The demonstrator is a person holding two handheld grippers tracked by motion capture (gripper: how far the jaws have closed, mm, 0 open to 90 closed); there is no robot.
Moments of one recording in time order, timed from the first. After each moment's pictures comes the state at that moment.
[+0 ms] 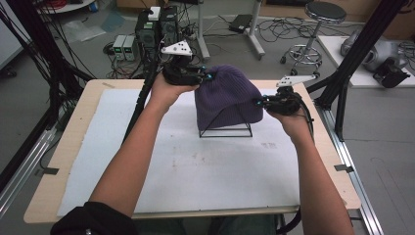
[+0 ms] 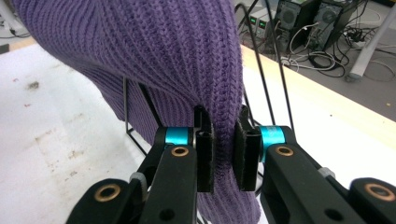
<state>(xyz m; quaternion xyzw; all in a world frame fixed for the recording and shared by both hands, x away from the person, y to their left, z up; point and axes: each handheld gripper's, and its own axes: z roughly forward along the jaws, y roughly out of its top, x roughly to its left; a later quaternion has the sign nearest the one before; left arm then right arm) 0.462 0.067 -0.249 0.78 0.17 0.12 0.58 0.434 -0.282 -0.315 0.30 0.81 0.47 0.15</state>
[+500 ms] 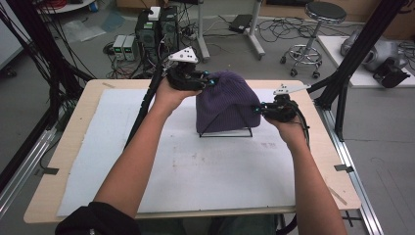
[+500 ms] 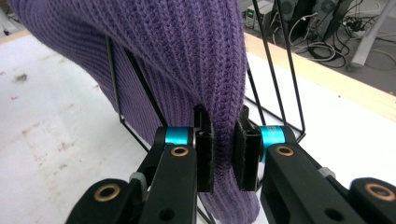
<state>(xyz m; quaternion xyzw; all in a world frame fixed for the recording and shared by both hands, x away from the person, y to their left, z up) 0.464 0.055 -0.263 0.80 0.16 0.13 0.57 0.433 -0.284 -0.343 0.32 0.81 0.47 0.15</state>
